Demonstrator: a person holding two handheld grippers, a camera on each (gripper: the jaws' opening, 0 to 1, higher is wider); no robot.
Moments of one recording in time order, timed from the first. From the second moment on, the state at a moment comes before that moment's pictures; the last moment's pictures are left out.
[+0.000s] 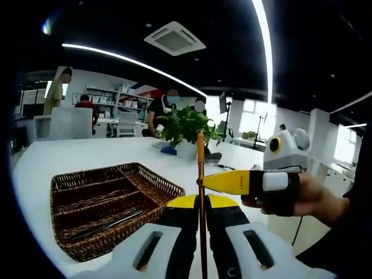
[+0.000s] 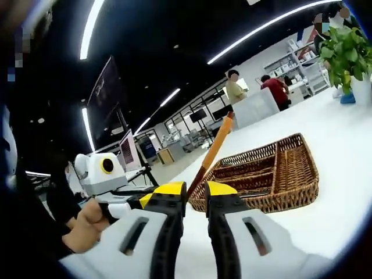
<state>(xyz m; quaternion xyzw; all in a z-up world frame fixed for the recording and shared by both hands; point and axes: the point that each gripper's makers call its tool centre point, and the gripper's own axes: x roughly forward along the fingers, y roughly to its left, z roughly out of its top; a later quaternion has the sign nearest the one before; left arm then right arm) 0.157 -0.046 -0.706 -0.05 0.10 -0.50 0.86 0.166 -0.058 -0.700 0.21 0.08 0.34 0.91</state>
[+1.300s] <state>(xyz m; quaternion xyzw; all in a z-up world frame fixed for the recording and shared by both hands) 0.142 -0.055 -0.727 0.03 0.12 -0.54 0.84 0.170 -0.056 -0.705 0.18 0.09 0.33 0.92</state>
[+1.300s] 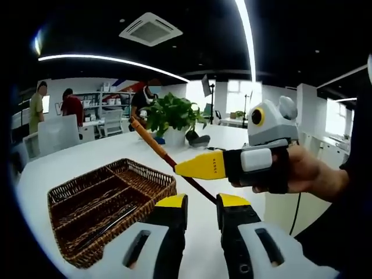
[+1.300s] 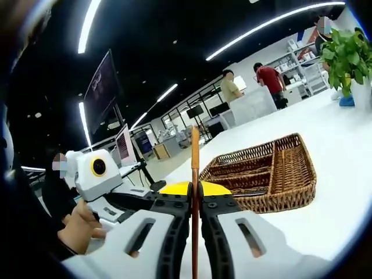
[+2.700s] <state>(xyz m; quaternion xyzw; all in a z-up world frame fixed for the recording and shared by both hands) 0.195 0.076 -0.746 0.01 0.14 -0.35 0.93 0.294 -0.101 -0.691 0.12 0.13 0.25 0.95</state>
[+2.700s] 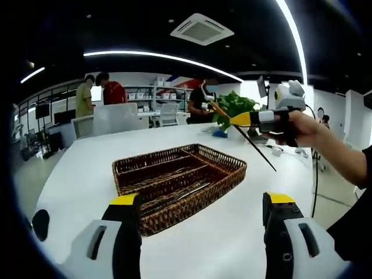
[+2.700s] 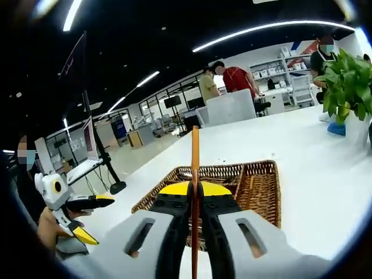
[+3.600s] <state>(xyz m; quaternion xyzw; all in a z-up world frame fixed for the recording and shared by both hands) 0.195 0.103 -0.756 0.01 0.15 -0.31 0.94 0.401 -0.118 -0.734 0.10 0.20 0.19 0.96</state>
